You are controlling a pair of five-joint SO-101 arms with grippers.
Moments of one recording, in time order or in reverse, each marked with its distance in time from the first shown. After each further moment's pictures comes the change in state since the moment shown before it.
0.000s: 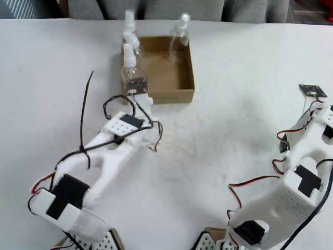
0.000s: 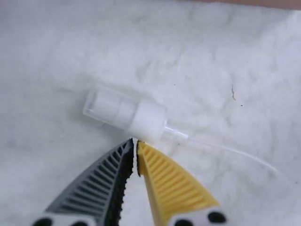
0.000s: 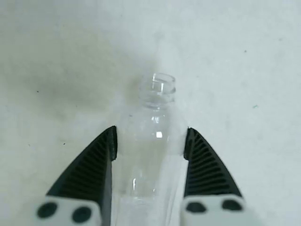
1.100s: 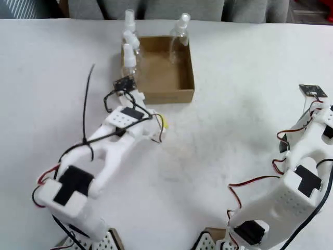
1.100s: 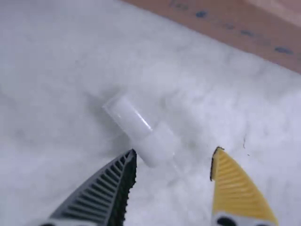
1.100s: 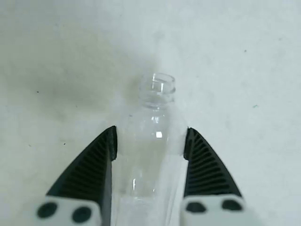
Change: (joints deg) left arm -1.8 5.8 -6.8 3.3 16.3; right arm 0.0 0.0 0.0 0.0 -0.2
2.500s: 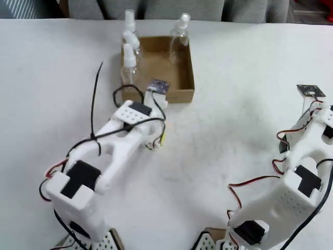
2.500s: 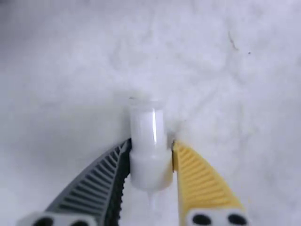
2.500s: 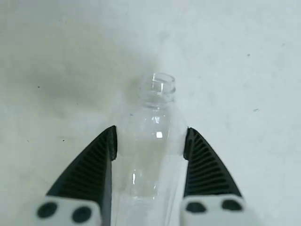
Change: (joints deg) left arm 2.3 4.7 -7.7 12.9 -37.0; right arm 0.0 0.0 0.0 0.1 2.4
